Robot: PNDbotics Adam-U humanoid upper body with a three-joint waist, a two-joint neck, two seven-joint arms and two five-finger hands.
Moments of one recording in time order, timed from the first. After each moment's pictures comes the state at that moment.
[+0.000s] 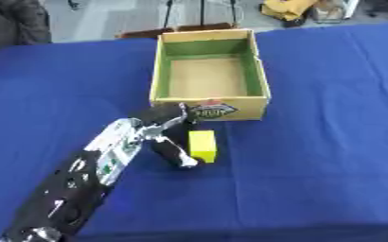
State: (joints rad) left arm -0.66 0.24 -0.42 -1.25 -0.78 -0.14 -0.35; right arm -0.36 -0.50 0.03 -1.85 -0.28 -0.12 -0.23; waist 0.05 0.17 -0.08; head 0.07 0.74
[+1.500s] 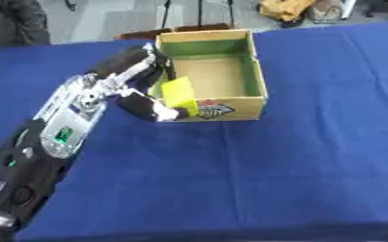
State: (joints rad) left arm -0.74 0.39 -0.30 -1.49 -0.59 0.00 -0.35; right arm -0.36 -0.50 0.03 -1.85 -0.28 -0.12 -0.23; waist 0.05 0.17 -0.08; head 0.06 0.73
